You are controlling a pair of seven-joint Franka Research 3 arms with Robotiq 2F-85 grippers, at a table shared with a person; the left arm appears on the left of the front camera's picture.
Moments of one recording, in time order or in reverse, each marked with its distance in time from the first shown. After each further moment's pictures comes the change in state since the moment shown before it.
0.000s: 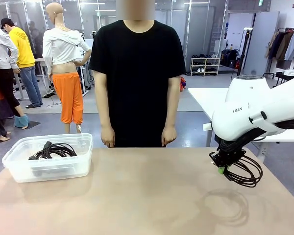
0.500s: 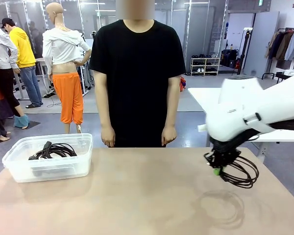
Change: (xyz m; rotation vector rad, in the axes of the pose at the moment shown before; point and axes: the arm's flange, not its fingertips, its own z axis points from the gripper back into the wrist) left arm 0.000 0.000 0.000 0.000 0.000 -0.001; right arm 0.007 0.043 0.003 -0.034 0.049 -0.023
